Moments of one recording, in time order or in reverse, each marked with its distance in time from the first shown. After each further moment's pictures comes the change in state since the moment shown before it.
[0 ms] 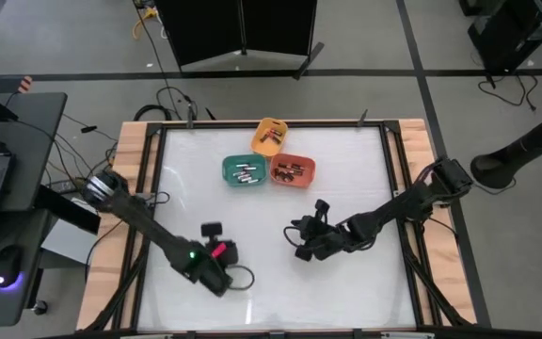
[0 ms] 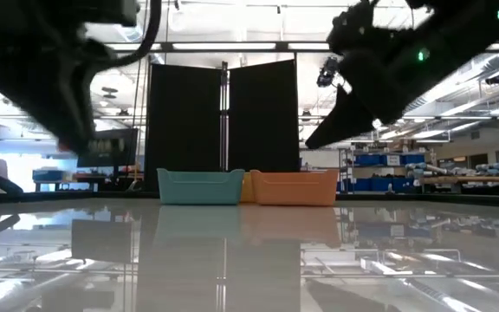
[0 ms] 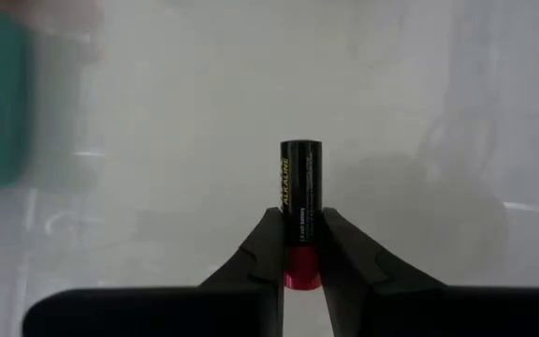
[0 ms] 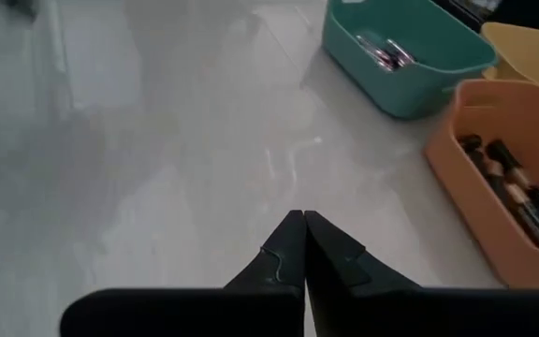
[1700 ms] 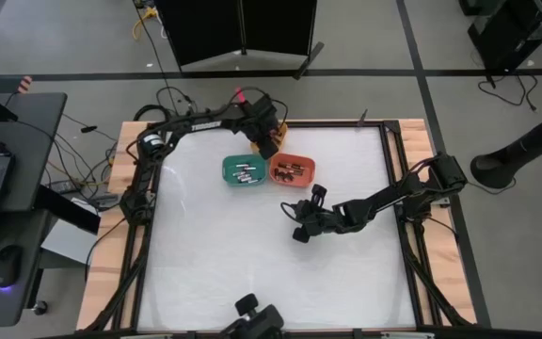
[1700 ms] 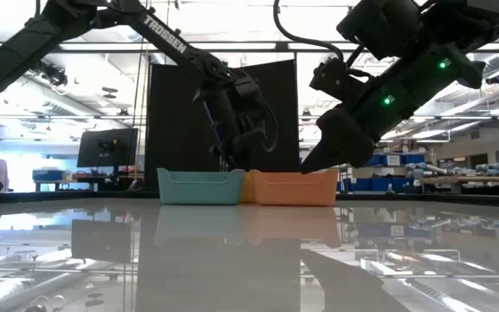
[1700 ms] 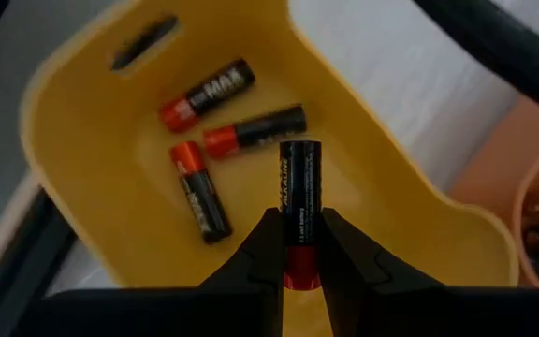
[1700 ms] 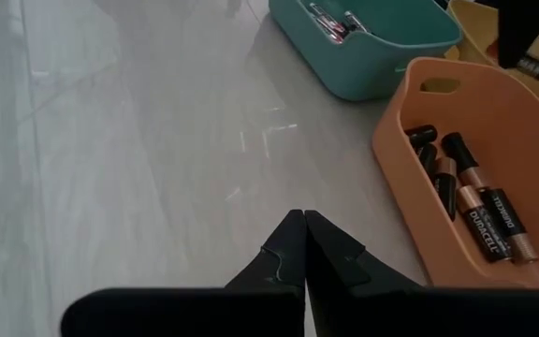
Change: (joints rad) left arm 1.219 0.385 0.502 0.223 0.519 0.759; right arm -0.184 0.022 -0.086 0.141 -0.082 -0.194
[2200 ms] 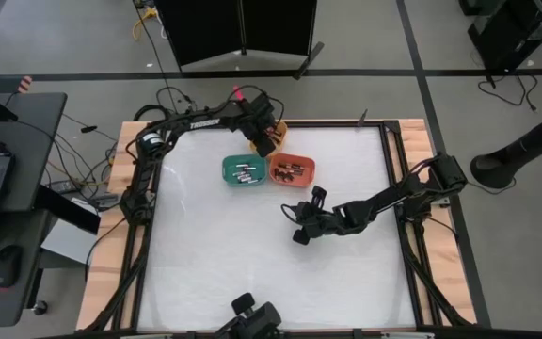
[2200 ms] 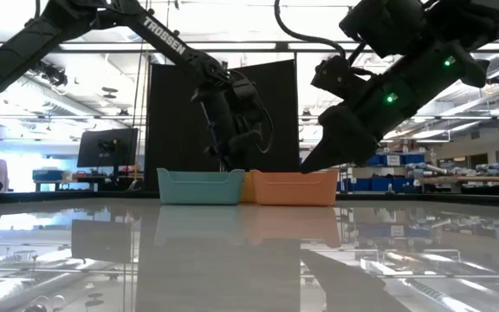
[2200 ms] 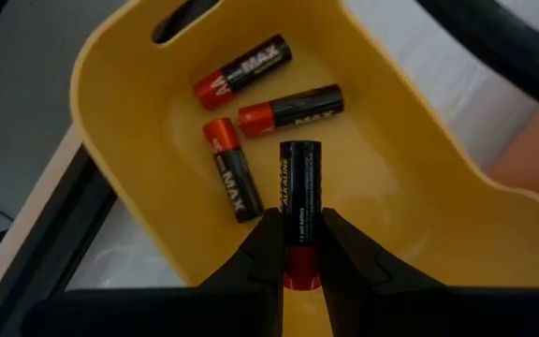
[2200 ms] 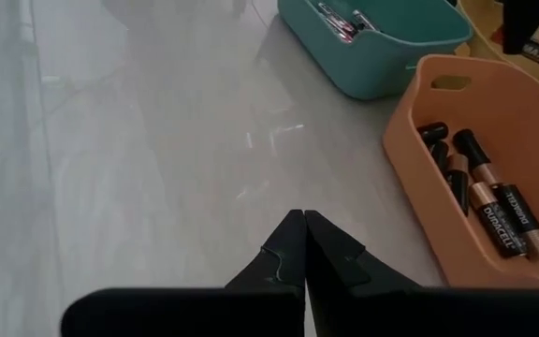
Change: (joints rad) left arm 0.022 0.000 0.008 -0.034 -0.008 -0.002; right arm 0.015 0.000 0.000 0.000 -0.005 0.026
